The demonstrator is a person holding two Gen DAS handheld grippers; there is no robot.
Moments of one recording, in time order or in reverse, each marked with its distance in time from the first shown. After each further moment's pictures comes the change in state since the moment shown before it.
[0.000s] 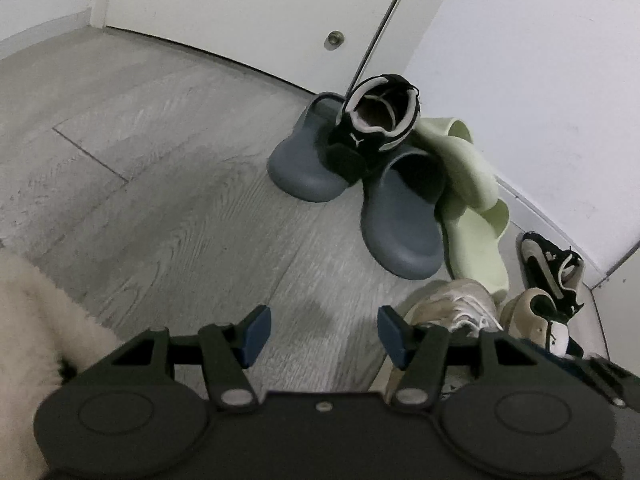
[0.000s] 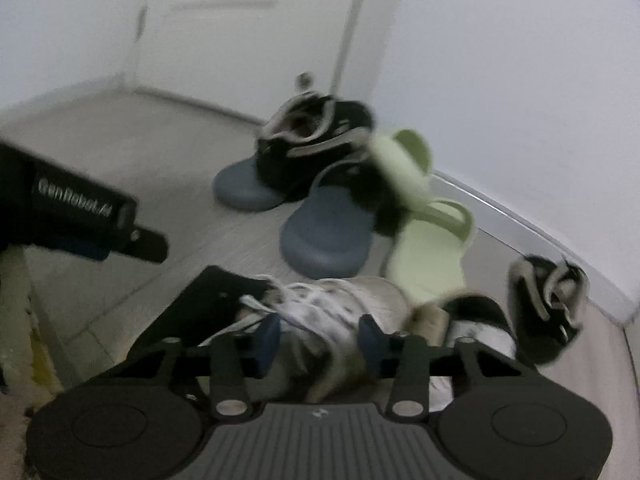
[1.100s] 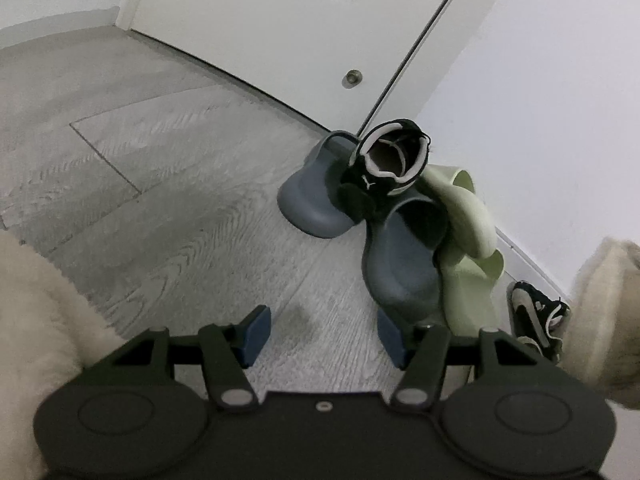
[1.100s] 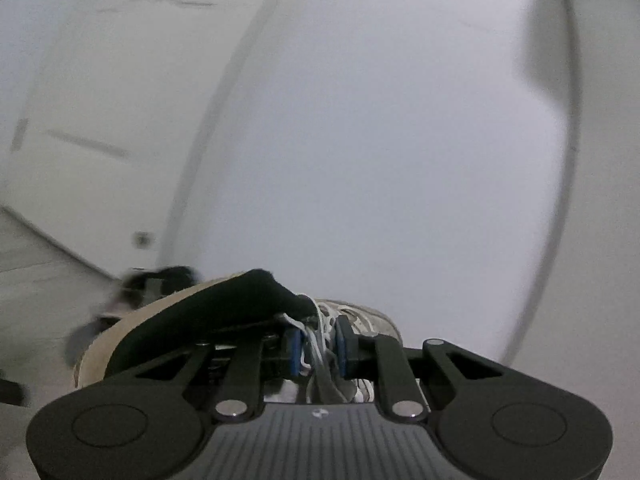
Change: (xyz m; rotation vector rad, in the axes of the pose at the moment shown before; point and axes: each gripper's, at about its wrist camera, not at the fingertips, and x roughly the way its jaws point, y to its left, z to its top) left arm -0.013 0.010 0.002 -0.089 -0.122 -0.014; right arm -0.104 -0.085 0.002 0.238 -0.403 -0.562
